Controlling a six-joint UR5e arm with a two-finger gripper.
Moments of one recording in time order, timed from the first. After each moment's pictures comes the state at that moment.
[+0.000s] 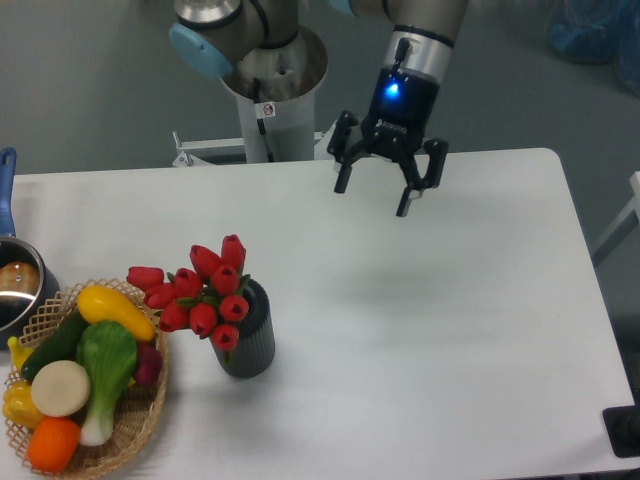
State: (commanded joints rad) arm 2.79 -1.52 -2.06 -0.81 0.73 1.35
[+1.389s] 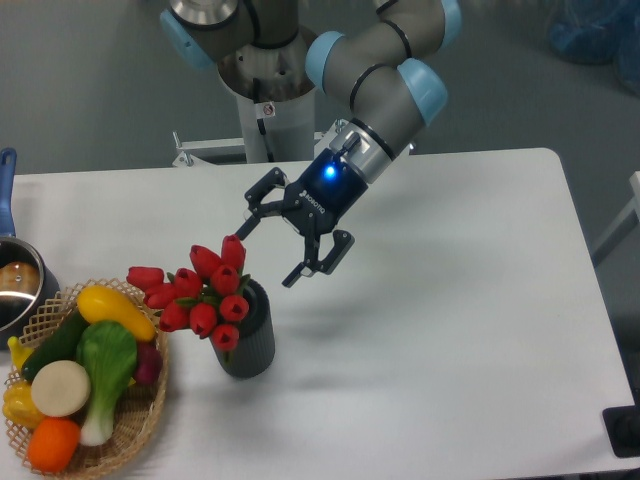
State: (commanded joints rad) arm 2.65 -1.75 -2.03 -0.77 0.39 1.36
